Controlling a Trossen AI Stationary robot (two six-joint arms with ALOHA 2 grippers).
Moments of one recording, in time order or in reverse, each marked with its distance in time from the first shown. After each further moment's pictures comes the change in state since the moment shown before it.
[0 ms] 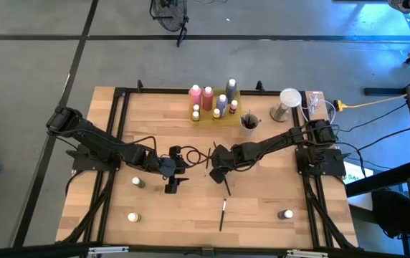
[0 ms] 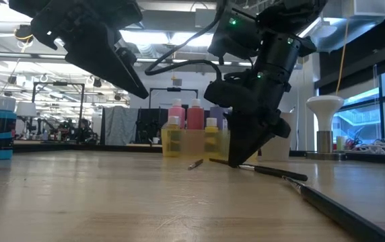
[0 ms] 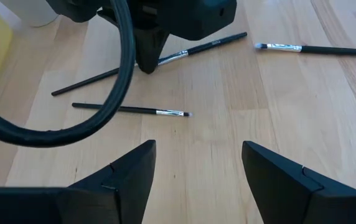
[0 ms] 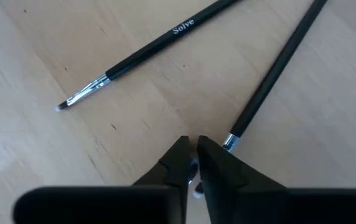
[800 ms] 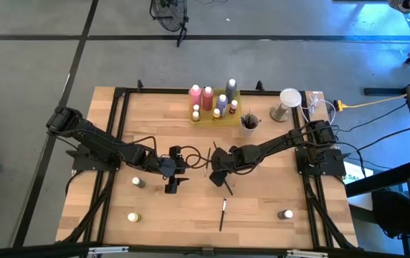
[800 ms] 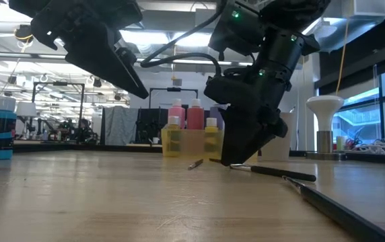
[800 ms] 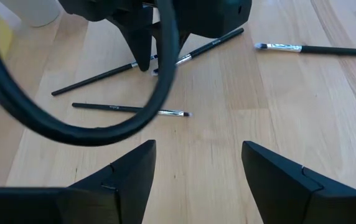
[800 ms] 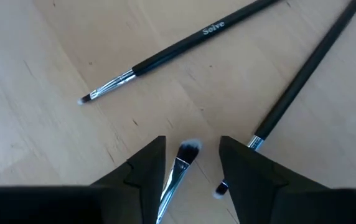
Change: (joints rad) left arm 0.000 0.000 0.000 0.000 0.000 0.001; right arm 0.014 0.000 -0.001 0.041 0.031 -0.037
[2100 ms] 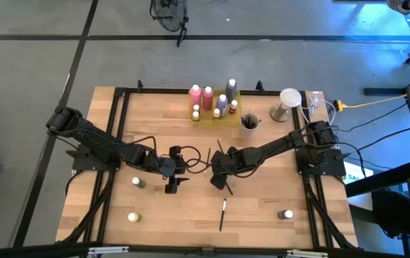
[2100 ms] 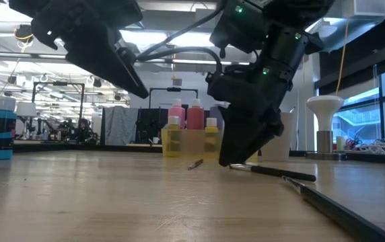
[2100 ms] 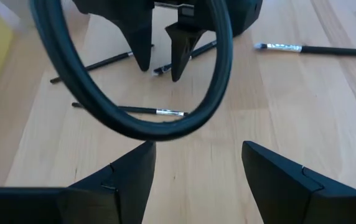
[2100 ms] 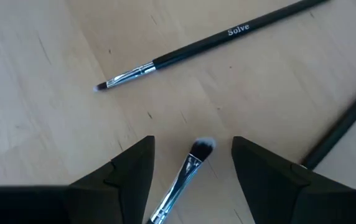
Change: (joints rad) left arm 0.000 0.000 0.000 0.001 0.000 -0.001; right arm 0.027 -0.005 0.002 0.030 0.025 -0.087
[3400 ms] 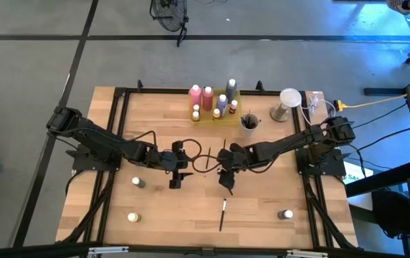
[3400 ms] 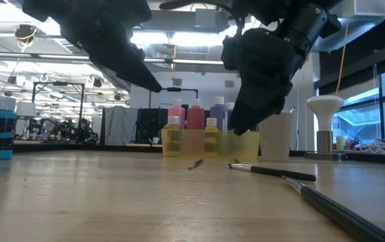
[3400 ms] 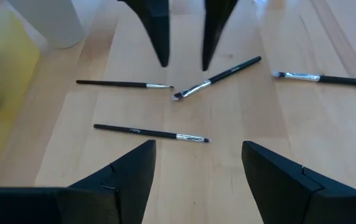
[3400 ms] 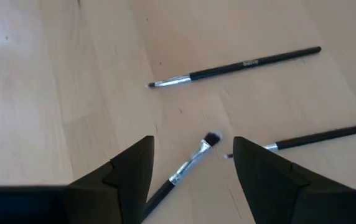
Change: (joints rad) left arm 0.053 0.000 0.000 0.078 -0.002 0.035; right arm 0.001 -0.216 -0.107 0.060 -0.050 -0.172
